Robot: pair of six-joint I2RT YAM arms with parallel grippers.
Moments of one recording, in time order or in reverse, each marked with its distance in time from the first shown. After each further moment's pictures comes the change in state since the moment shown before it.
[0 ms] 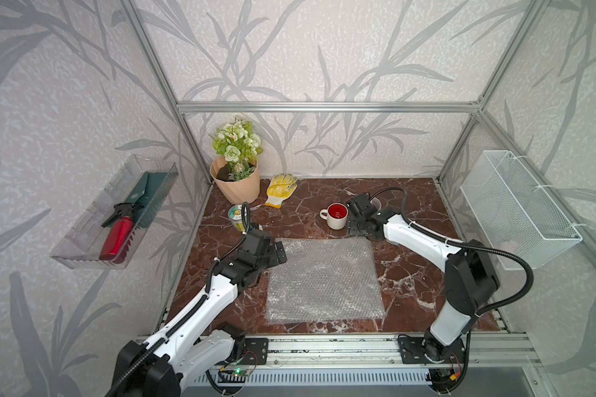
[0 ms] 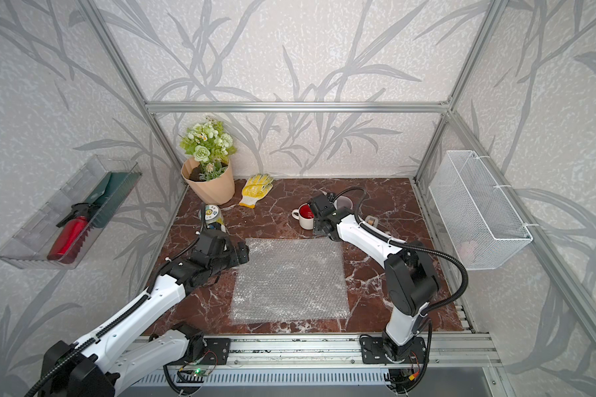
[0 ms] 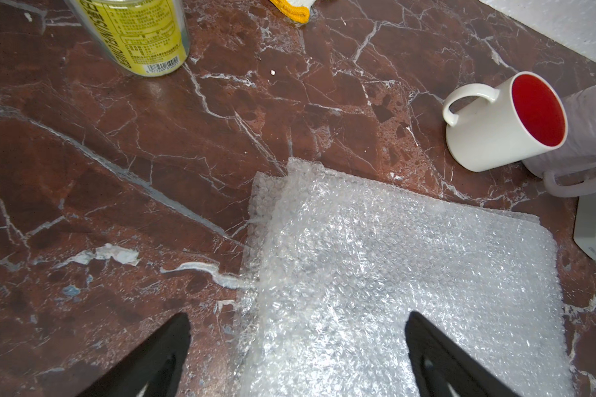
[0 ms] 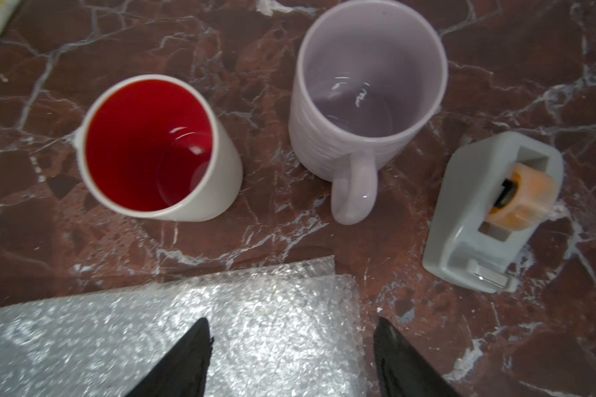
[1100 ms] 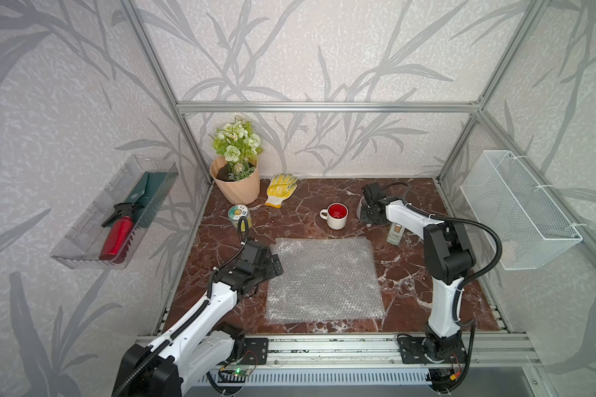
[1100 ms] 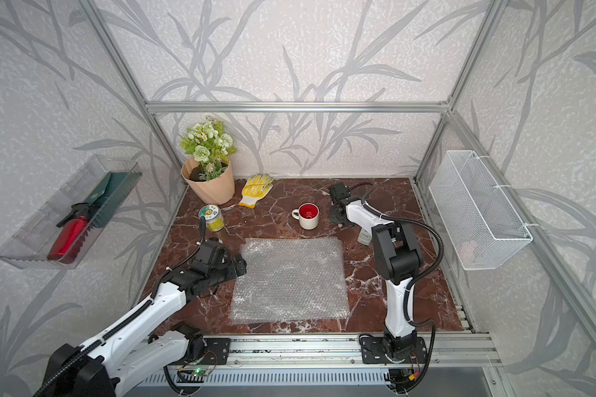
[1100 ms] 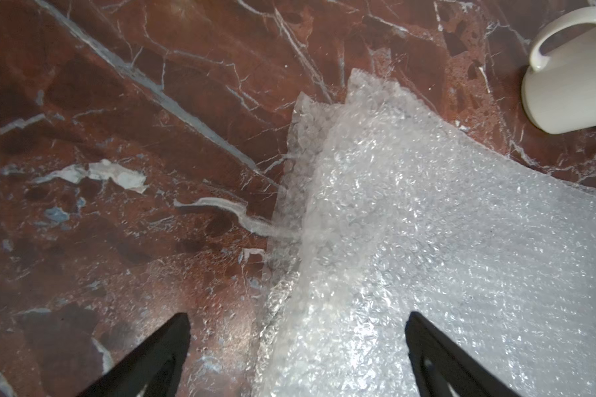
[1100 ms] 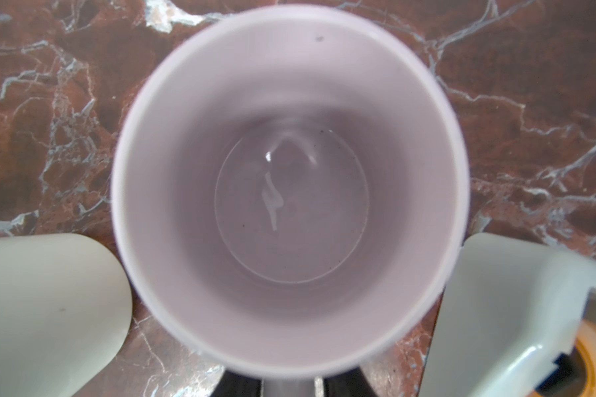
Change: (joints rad) left arm 0.042 -0.037 -0.156 -0.011 0.061 -0.071; right arm -0.223 0.269 0.153 0.127 -0.147 -0.178
